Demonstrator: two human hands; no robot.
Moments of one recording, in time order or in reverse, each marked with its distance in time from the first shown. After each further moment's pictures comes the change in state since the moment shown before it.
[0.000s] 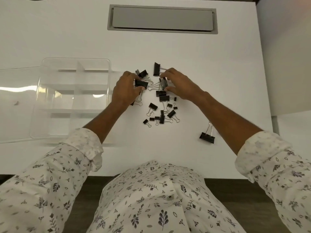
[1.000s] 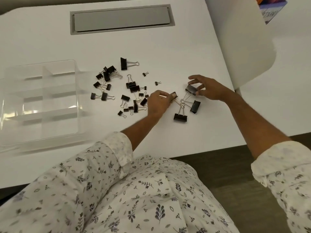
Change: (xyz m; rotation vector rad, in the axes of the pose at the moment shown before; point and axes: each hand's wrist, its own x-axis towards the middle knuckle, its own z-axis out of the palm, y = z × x) left_hand -0.102 0.161 0.136 -0.745 -0.211 -0.309; right_hand -0.208 0.102 -0.057 0.275 0.003 0.446
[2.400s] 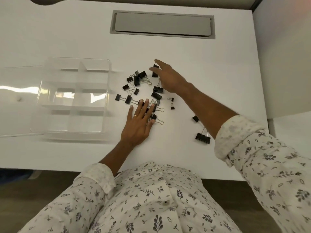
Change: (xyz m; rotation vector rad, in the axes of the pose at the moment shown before) left_hand -0.006 -0.089 -0.158 1.101 0.086 0.528; right_hand 0.184 -0.186 0.111 -0.527 0.030 -0.420
